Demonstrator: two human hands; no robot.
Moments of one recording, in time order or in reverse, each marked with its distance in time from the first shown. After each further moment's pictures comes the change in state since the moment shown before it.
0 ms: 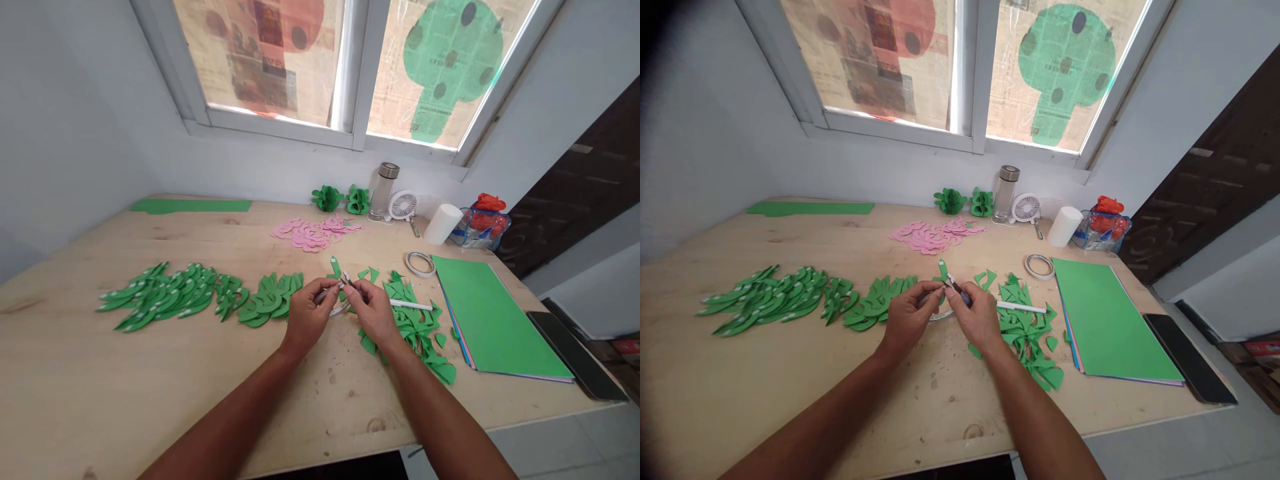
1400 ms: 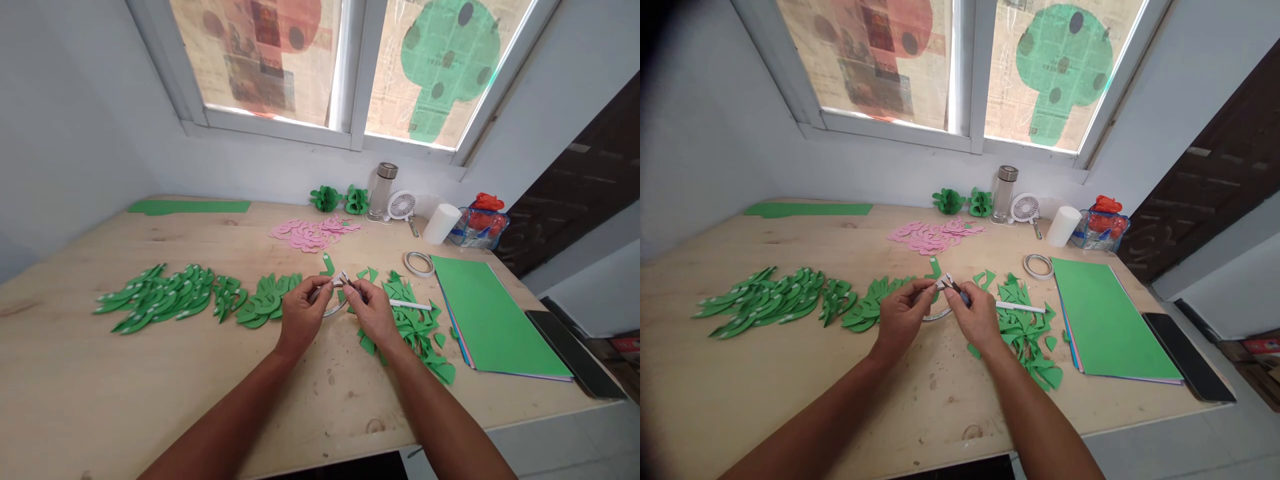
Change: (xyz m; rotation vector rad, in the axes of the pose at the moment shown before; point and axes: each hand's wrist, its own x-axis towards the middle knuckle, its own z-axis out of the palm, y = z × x) left_hand 0.002 0.001 -0.004 0.000 0.073 -0.032; right_hand 0.000 -0.002 -0.001 -0.023 0.010 0.006
